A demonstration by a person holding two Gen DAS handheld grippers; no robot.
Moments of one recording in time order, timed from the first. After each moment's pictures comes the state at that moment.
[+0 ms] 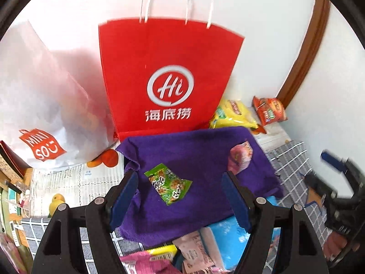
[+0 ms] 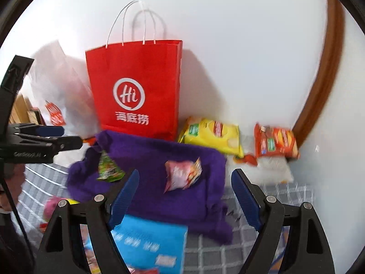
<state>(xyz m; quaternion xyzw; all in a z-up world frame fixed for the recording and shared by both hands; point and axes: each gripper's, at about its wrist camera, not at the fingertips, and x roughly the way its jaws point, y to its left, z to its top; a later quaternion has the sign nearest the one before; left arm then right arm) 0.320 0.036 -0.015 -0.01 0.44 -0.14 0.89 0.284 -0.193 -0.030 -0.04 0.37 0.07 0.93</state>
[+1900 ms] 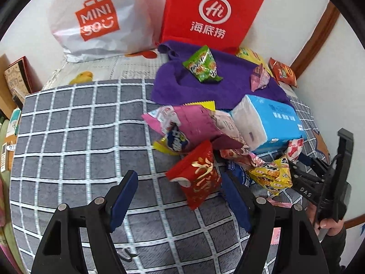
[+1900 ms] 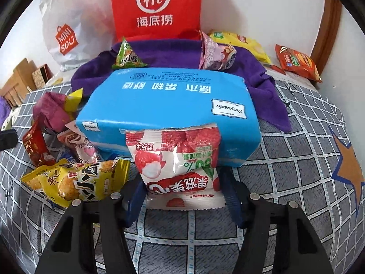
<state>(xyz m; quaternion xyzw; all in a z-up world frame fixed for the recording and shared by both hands) 0.164 0.108 -0.122 -0.07 0.52 -0.09 0.85 0.191 -0.163 -0.180 -0.03 0.47 0.08 0.88</state>
